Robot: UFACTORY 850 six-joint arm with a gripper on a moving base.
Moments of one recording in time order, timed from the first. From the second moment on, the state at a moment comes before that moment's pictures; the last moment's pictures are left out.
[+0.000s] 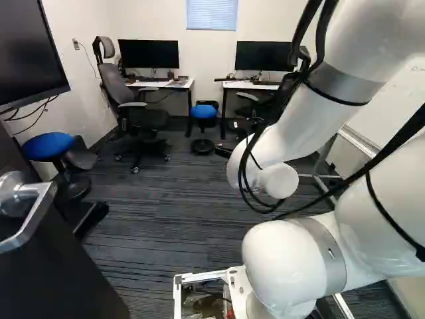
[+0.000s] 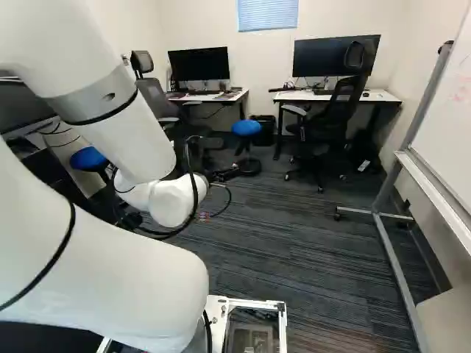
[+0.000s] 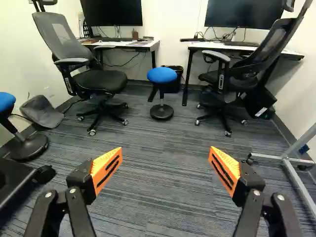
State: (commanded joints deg) arm 0.0 16.0 -5.0 0.0 50.0 0.0
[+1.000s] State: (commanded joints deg) arm 0.0 16.0 -5.0 0.0 50.0 0.0
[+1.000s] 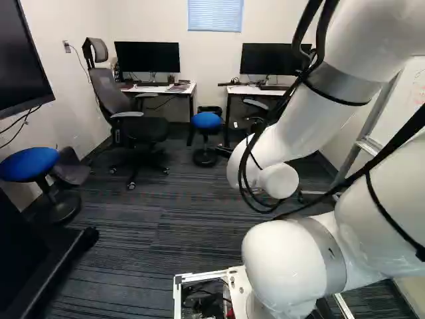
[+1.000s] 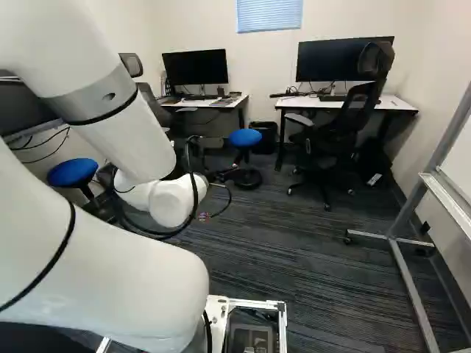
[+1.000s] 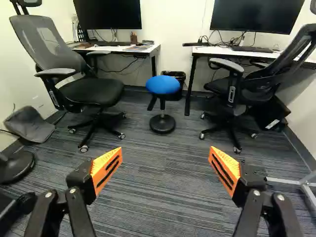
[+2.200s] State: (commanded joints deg) arm 0.0 16.0 -5.0 0.0 50.0 0.0
